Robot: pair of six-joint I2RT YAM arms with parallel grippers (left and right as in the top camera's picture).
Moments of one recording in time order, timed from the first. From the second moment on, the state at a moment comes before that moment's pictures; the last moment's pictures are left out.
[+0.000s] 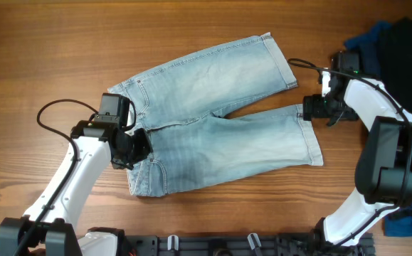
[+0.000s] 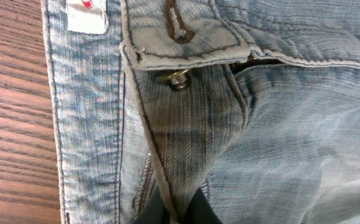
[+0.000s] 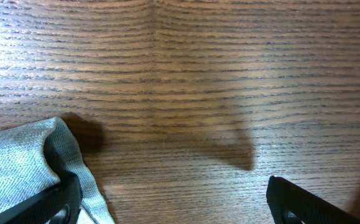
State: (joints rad) left arm -0.12 1.40 0.81 -0.83 0.21 -0.51; right arm -0.13 1.93 1.20 -0.72 0.12 -0.11
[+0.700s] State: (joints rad) left arm 0.00 1.45 0.70 -0.81 0.06 -0.59; right arm -0.12 1.93 1.20 -0.68 0.14 -0.08
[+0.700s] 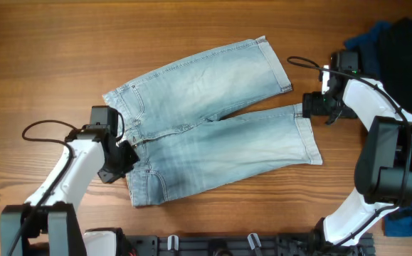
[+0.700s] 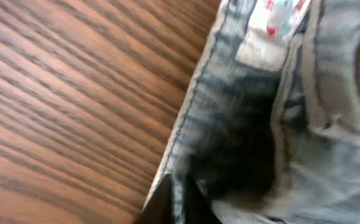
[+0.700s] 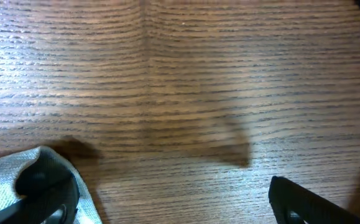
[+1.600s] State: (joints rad) left arm -0.01 1.86 1.07 -0.79 0.26 -0.54; right arm -0.09 1.93 1.18 -0.76 -0.29 0.10
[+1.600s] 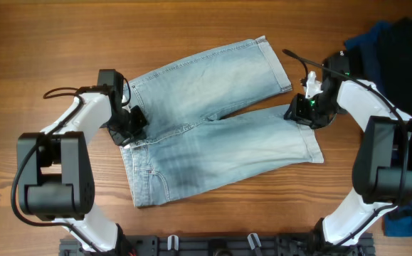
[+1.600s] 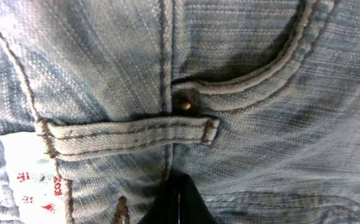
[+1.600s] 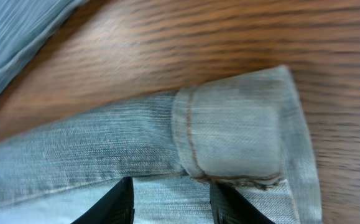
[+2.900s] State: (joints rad) left arm -0.06 1.92 1.39 -0.74 0.03 -0.45; right arm -0.03 2.12 1.44 -0.81 -0.30 0.32
